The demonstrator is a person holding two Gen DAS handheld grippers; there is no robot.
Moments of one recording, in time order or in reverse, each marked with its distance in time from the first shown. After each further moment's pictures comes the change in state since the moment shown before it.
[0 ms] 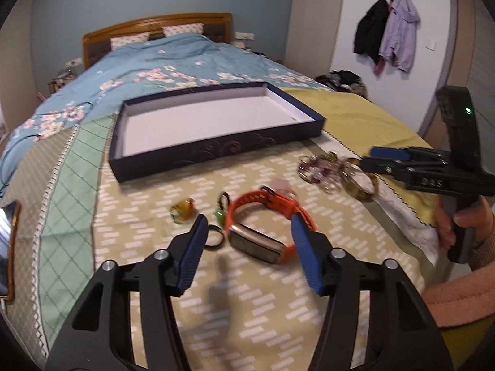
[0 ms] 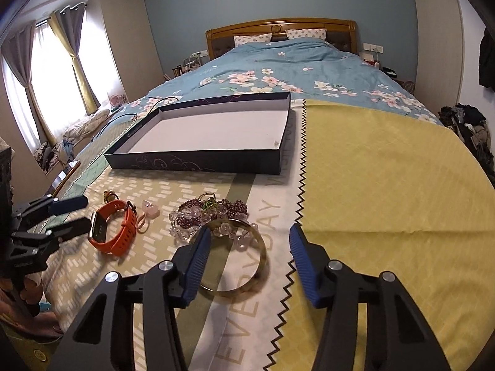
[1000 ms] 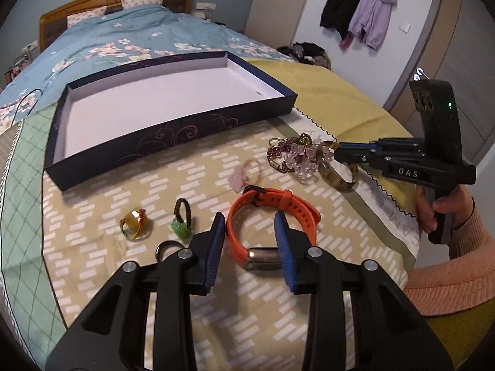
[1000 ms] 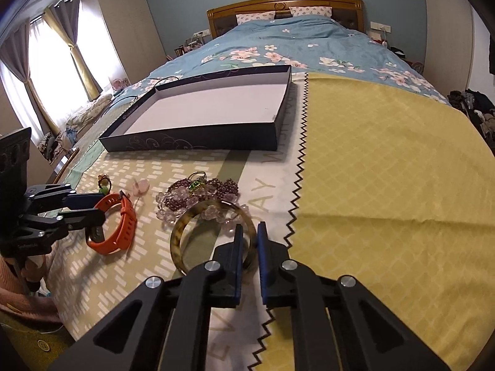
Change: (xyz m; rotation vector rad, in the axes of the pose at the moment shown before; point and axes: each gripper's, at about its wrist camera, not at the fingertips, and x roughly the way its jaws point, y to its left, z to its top) left arm 0.036 0.000 0.026 0.039 0.155 -0.200; right arm 0.013 -0.019 0.000 0.022 0.117 0.046
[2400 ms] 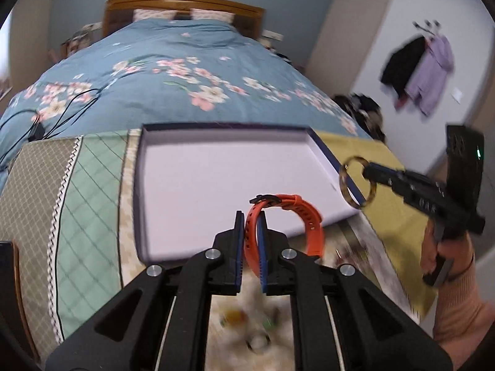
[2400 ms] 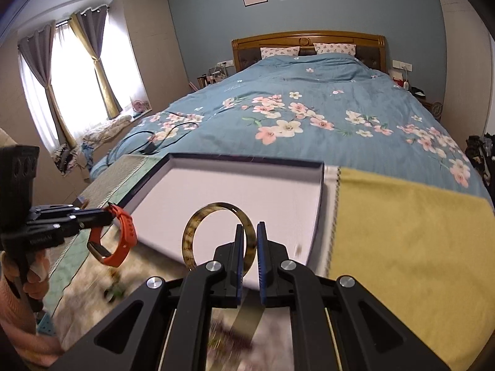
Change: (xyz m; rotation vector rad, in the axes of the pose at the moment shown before) left arm -0.034 0.081 0.082 -0.274 -0.153 0.183; right arm 0.028 0.015 0.135 -0.100 -0.148 0.031
